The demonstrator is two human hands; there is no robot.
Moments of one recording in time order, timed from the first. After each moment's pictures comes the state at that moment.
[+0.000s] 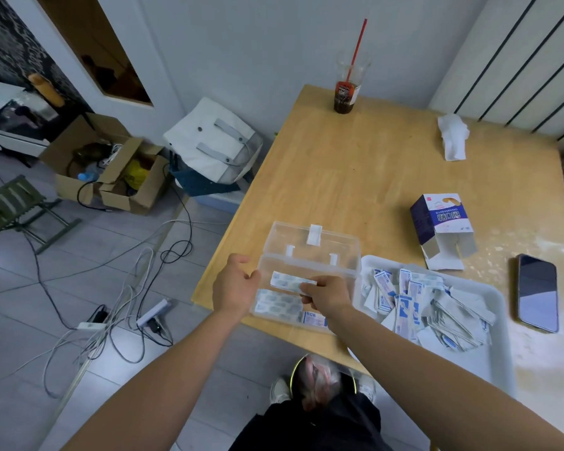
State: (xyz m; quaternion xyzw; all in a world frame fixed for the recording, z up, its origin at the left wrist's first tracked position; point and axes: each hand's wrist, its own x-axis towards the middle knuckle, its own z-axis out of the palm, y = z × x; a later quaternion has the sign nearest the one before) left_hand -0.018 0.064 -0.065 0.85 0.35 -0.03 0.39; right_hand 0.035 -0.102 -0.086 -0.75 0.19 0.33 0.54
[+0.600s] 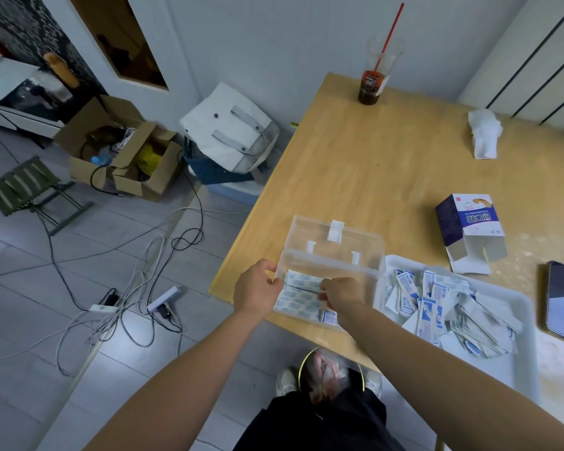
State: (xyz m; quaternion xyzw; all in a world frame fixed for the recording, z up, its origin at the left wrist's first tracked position) left_hand -0.027 0.069 -0.073 0.87 0.32 -0.09 0.37; right_hand 0.040 -0.081 -0.107 -0.75 0.26 0.33 0.52
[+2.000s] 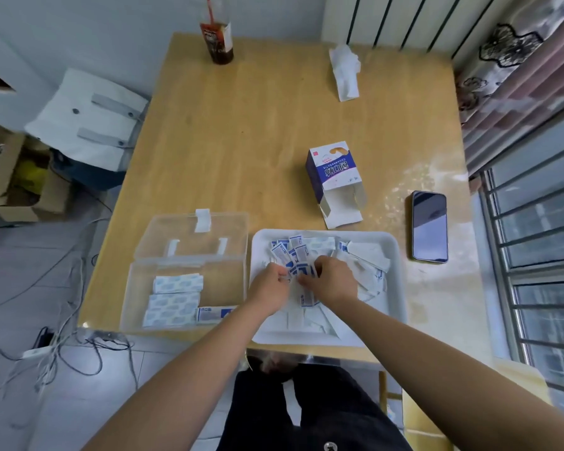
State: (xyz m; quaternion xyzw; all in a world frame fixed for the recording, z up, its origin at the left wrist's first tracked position) left_hand 0.050 -0.161 -0.104 0.80 0.23 -0.33 0.45; right_hand 0.072 -0.297 -0.108 -0.92 0.09 0.27 0.26
